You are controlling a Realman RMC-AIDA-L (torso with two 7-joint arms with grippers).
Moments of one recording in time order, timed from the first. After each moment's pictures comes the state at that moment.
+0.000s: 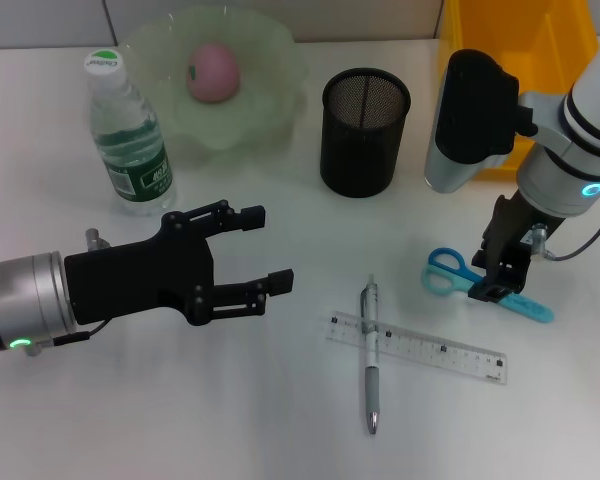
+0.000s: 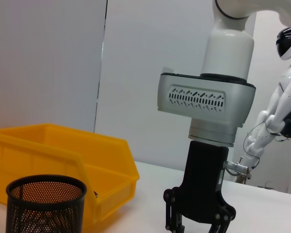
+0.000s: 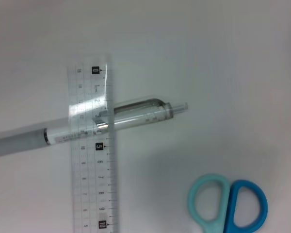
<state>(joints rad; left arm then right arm) -0.49 -2.07 0.77 0.39 1.82 1.62 -0.97 0.84 2.09 -1.46 -0.97 -2.73 -1.54 2.17</state>
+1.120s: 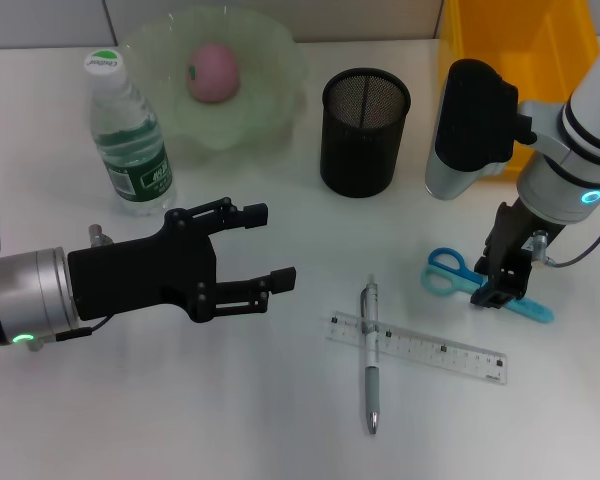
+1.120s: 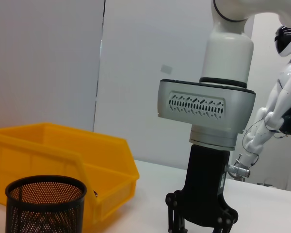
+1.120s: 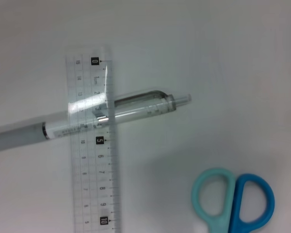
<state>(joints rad) -0.50 -2.07 0.77 0.39 1.83 1.61 -0.97 0.84 2.09 -1.47 -0.94 -2.73 -1.52 2.17</state>
